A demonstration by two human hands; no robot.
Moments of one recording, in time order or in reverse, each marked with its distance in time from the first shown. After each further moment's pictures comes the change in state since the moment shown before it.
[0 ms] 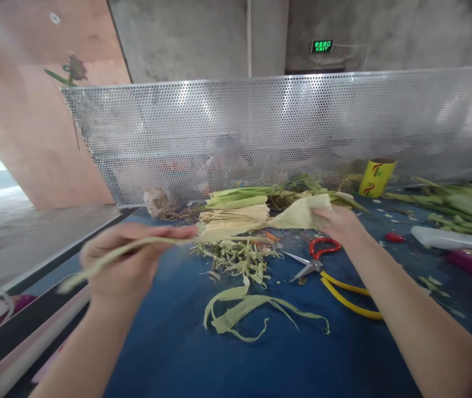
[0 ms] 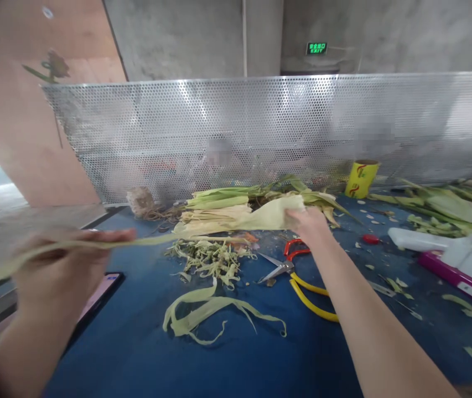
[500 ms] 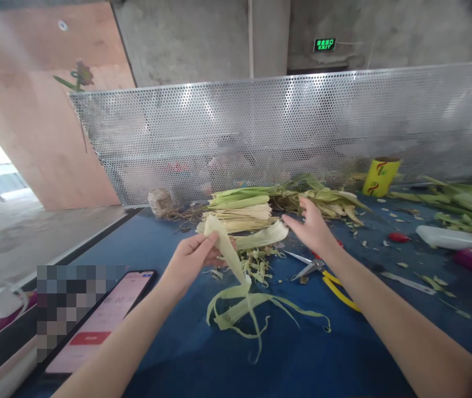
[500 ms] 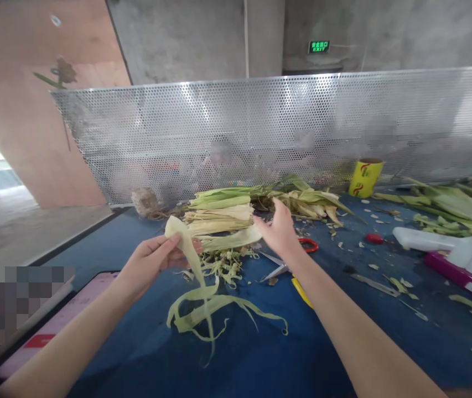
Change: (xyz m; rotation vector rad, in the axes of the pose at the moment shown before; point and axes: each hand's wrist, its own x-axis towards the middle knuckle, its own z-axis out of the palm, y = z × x) left_hand -0.011 -0.046 0.015 0.135 -0.309 -0.790; right_hand -0.051 0.004 0.046 -0.214 -0.108 -0.185
